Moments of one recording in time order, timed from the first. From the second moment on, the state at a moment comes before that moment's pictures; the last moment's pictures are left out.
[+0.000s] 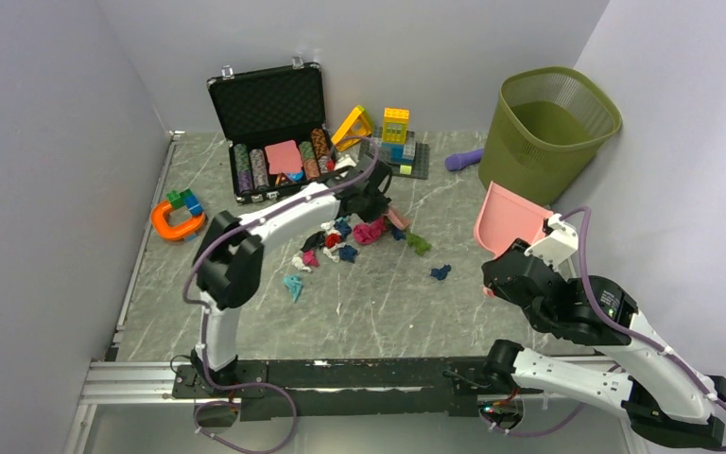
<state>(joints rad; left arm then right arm) -0.77 2.04 1.70 -0.57 -0.18 -1.36 1.00 0.69 1.17 -1.41 0.78 1.22</state>
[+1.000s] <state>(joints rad) -0.92 2.17 1.74 -0.36 0.34 -1.07 1.00 0.72 1.17 -1.37 0.77 1.20</state>
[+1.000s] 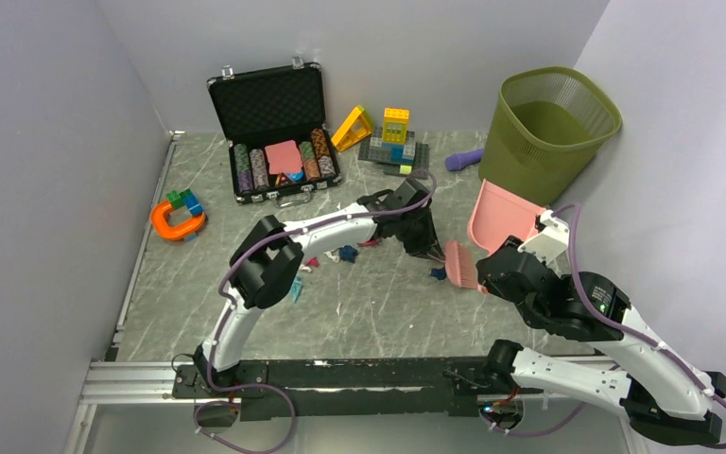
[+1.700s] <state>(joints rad) -0.61 1.82 1.64 -0.83 0.21 -0.60 1.00 0.75 1.10 -1.27 0.67 1.12</state>
